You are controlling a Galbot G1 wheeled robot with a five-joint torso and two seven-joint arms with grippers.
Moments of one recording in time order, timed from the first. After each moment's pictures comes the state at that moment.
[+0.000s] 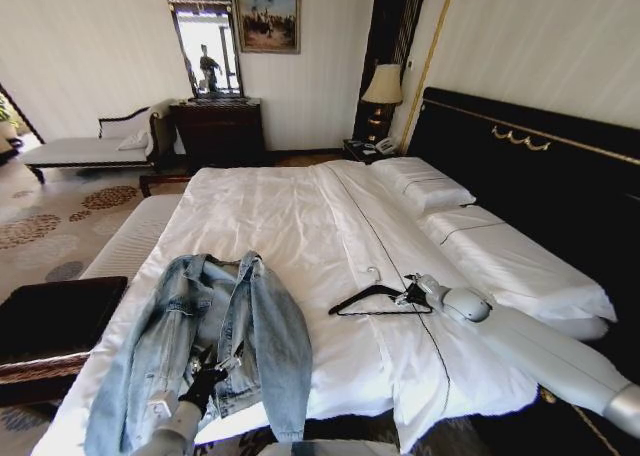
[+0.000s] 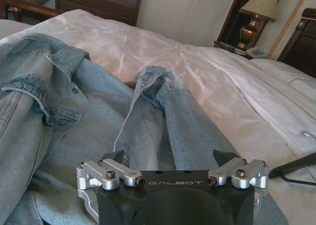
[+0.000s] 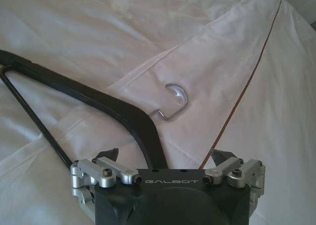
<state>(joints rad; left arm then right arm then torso) 1.90 -1.24 -0.59 -2.16 -0.60 0.13 -0.06 -0.55 0.51 -0.41 1.45 0.46 -0.35 -0.21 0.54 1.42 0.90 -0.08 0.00</state>
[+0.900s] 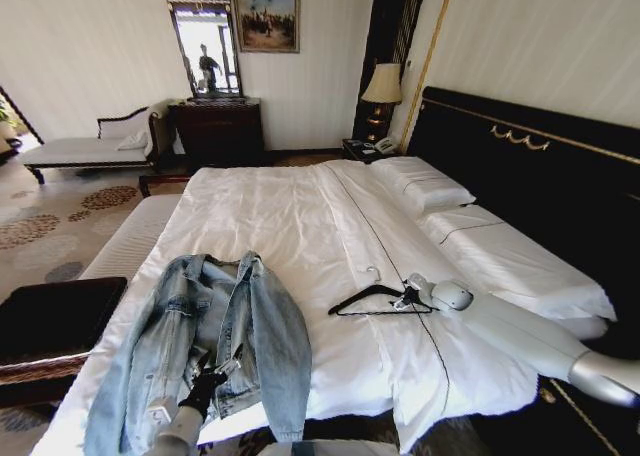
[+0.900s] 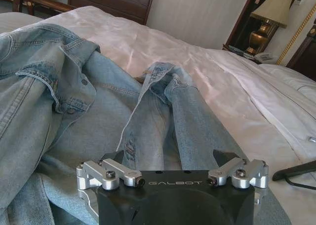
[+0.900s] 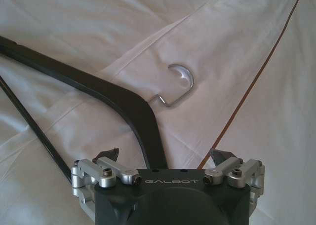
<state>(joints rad) 1.92 -1.28 -0.59 -2.13 -0.60 0.10 -0.05 -0.24 0.58 -0.73 1.30 0.56 -0.47 -0.29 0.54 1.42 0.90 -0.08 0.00</state>
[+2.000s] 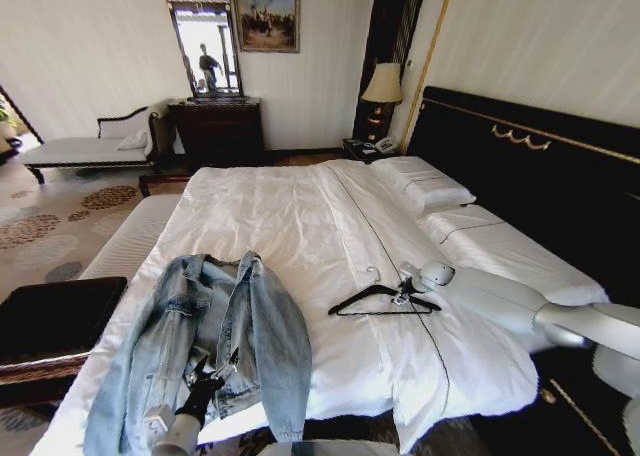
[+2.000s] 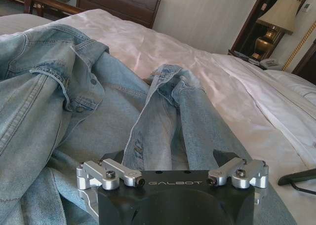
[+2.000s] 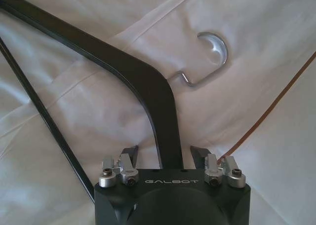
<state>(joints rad) 1.94 -1.29 -0.60 -2.12 -0.62 0.05 -0.04 -0.01 0.72 -1.06 1.08 0.59 -0.52 -0.45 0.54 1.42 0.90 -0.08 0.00</state>
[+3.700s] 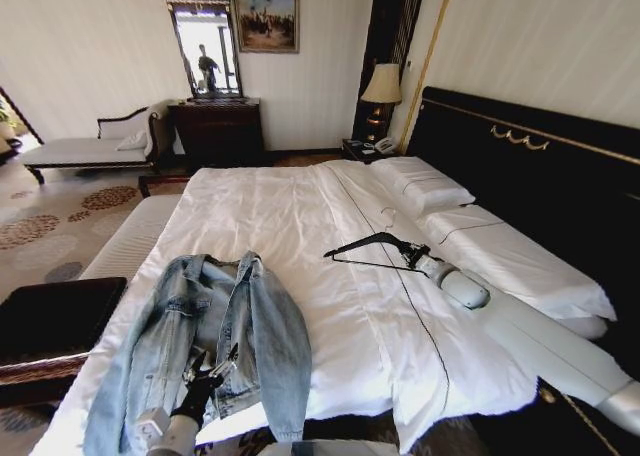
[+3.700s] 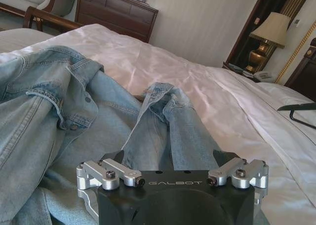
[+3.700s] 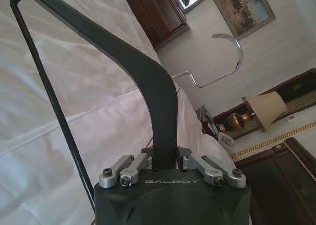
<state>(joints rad) 1.99 -1.31 -0.62 -2.22 -0.61 0.05 -0.05 -0.72 0.57 -0.12 1.60 0.07 -0.25 0.04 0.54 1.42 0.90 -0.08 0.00</state>
